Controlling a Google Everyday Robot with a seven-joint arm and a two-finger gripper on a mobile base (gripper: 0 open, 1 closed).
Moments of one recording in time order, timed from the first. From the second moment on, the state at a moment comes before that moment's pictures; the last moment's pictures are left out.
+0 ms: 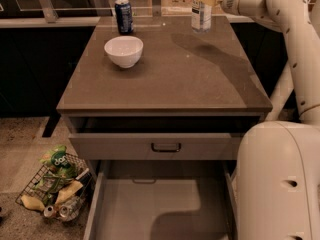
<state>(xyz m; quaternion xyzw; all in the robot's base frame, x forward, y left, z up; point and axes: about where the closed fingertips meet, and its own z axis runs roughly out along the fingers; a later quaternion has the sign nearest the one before) 0.890 -0.171 0.993 -0.23 0.70 0.23 0.64</state>
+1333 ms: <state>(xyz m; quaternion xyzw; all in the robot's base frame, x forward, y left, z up) 0.700 -0.263 1.067 -0.22 0.70 0.17 0.66</state>
